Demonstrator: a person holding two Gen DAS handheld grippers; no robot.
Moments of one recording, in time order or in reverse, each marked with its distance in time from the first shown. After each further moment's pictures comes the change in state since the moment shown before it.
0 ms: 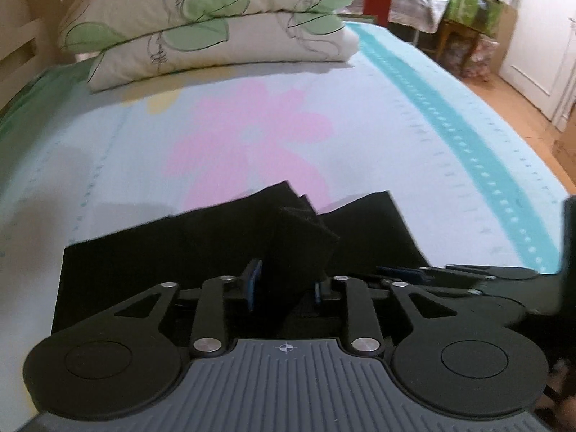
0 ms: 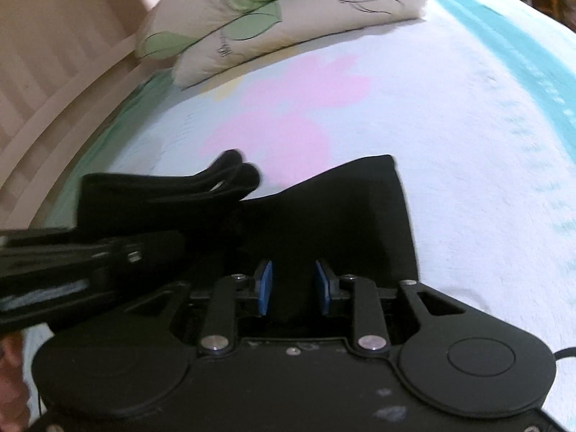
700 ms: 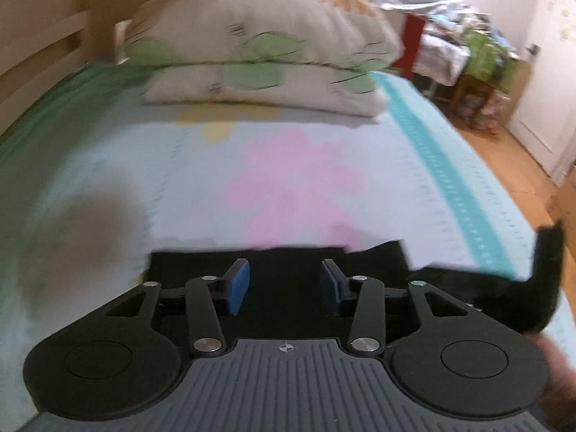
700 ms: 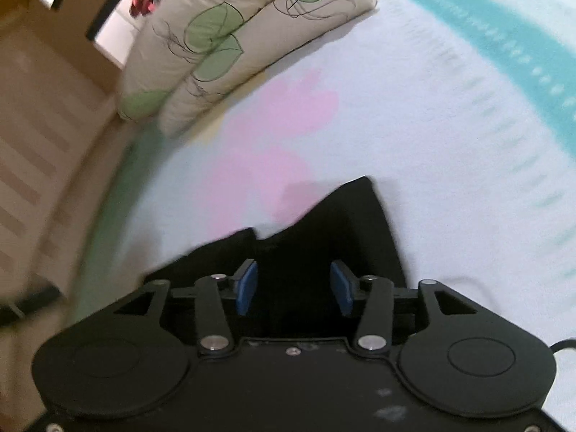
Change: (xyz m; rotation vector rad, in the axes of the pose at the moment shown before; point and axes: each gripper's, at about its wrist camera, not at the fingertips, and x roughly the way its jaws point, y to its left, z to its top) left arm -0.081 0.065 -0.006 -0.159 -0.066 0.011; right arm -0.018 -0.014 0.018 0.272 -0.020 0.103
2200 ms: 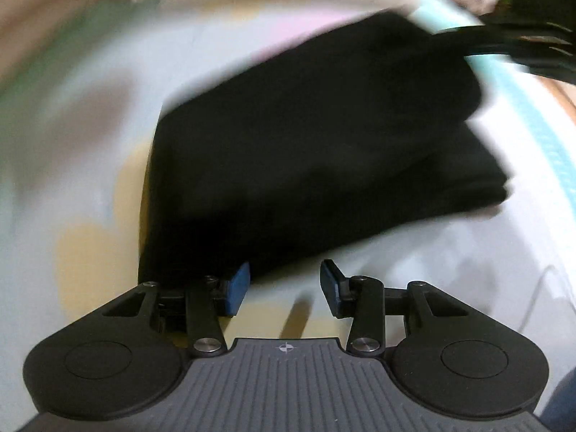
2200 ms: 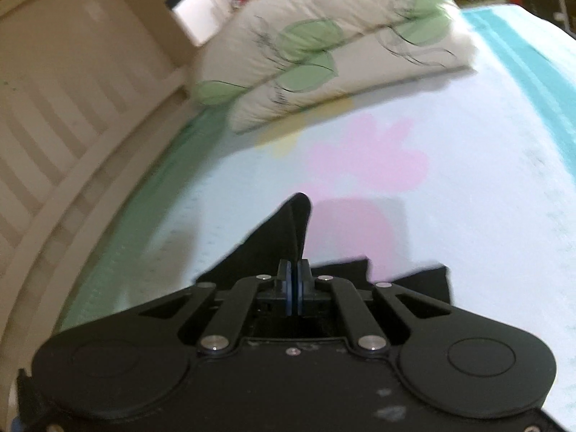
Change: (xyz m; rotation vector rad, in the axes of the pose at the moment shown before) left arm 0.069 0.007 -0.105 -0.042 0.266 0.115; right arm 0.005 0.065 0.036 -0.277 -0.014 0.053
